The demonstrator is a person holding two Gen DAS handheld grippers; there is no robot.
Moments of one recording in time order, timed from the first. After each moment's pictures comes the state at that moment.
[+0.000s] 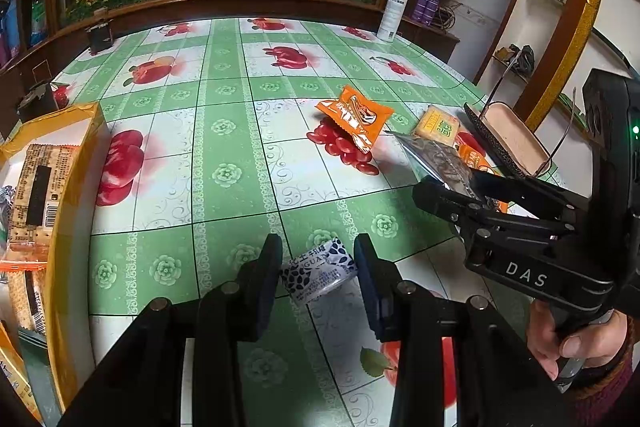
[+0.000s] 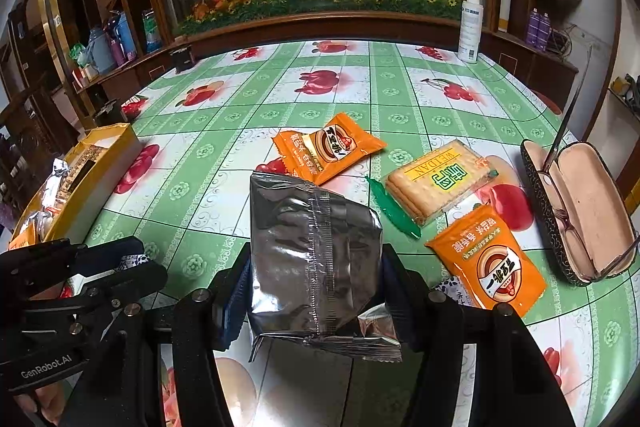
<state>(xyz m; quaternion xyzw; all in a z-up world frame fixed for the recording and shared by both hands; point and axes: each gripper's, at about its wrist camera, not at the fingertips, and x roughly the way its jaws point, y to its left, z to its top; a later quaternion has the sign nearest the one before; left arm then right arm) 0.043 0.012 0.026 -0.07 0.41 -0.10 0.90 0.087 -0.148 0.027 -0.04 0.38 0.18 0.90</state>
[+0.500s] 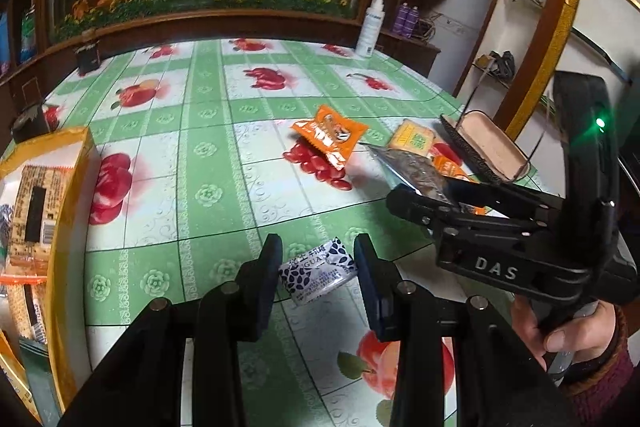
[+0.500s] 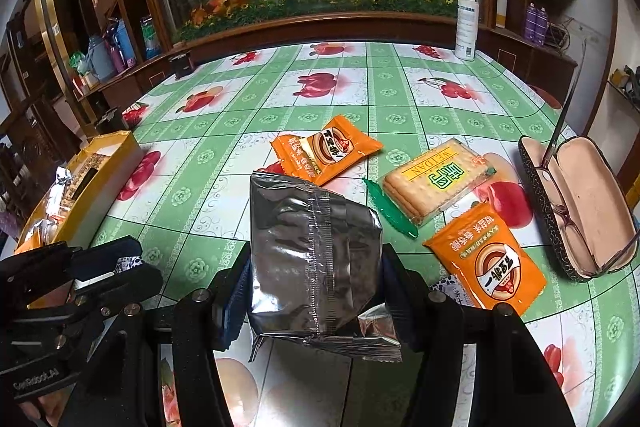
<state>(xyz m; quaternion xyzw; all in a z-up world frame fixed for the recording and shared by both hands) 0.034 0.002 0.039 -0.06 0.37 -0.13 0.92 0.087 -0.154 0.030 -0.02 0.38 0.18 0.91</state>
